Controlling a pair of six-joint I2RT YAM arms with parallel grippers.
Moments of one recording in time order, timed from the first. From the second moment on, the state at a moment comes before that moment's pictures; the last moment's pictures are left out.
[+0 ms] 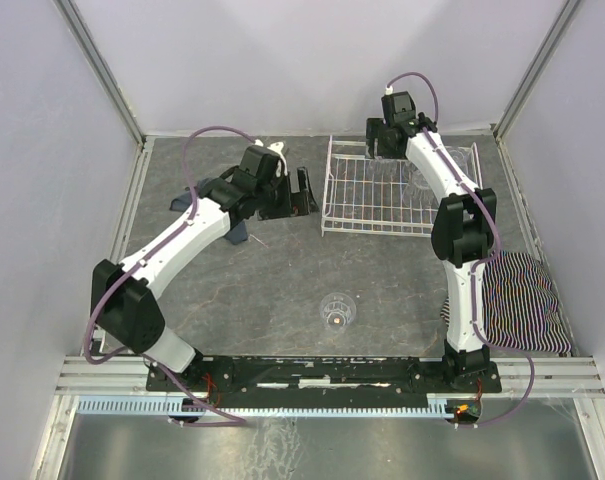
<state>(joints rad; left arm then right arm) -0.56 1.56 1.40 -0.57 0.11 -0.56 0.24 2.29 2.17 -0.72 0.19 0.21</state>
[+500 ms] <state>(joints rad) -0.70 1.48 1.30 -0.72 0.10 -0.51 0.24 2.19 2.13 -0.71 0.19 0.21</state>
